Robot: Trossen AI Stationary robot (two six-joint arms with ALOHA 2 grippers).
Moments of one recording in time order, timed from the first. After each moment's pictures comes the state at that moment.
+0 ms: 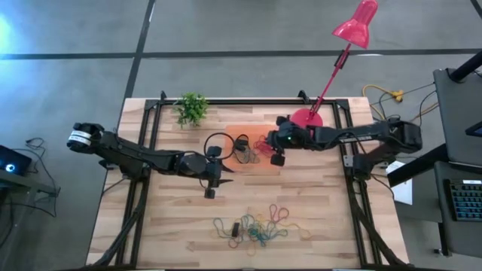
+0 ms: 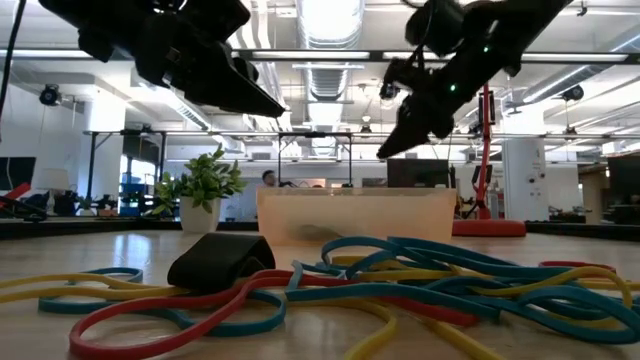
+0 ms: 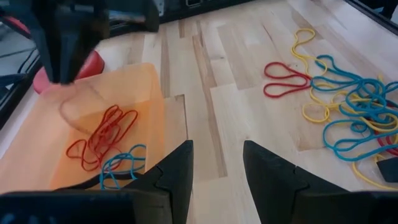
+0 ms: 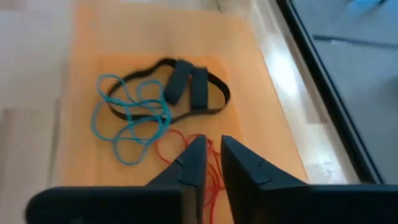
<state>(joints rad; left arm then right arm) -0.16 1.32 0.65 0.24 -0.14 0.14 -0.20 1.45 0.80 -0.06 0.16 -0.19</state>
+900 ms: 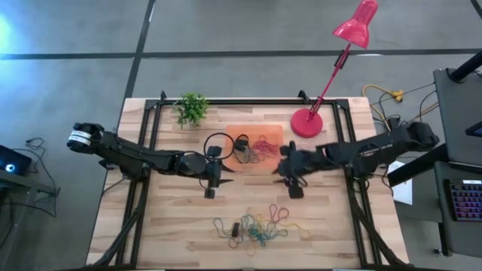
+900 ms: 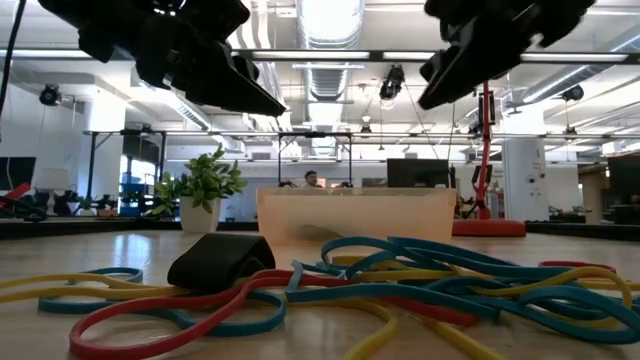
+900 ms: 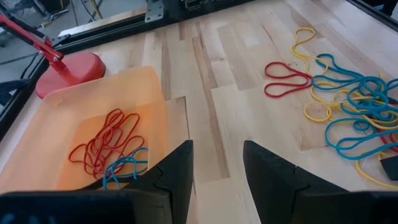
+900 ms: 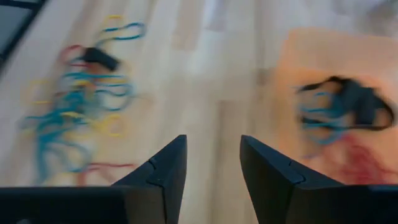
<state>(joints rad) -0.16 1.32 0.65 0.25 -0.14 0.16 0.17 1.28 0.82 -0.30 0.02 0.04</state>
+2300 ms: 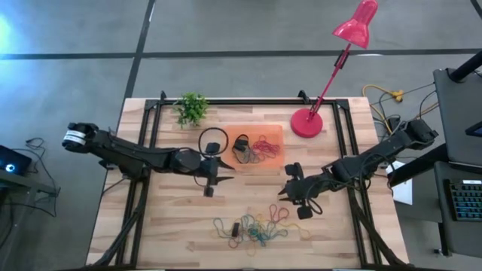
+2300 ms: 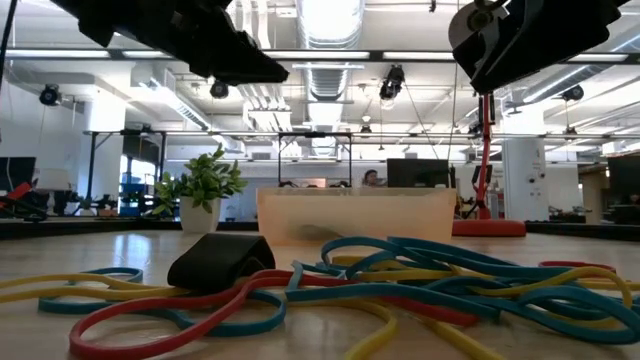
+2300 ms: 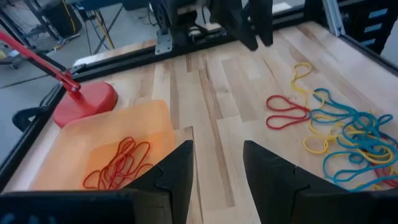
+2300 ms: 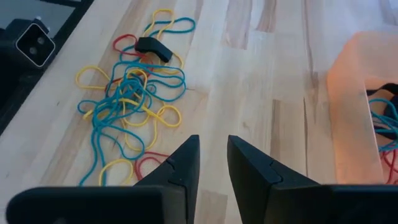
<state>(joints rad) -0.16 1.25 0.67 0.25 -0.14 0.17 0.43 1.28 0.76 -0.23 0.17 0.16</state>
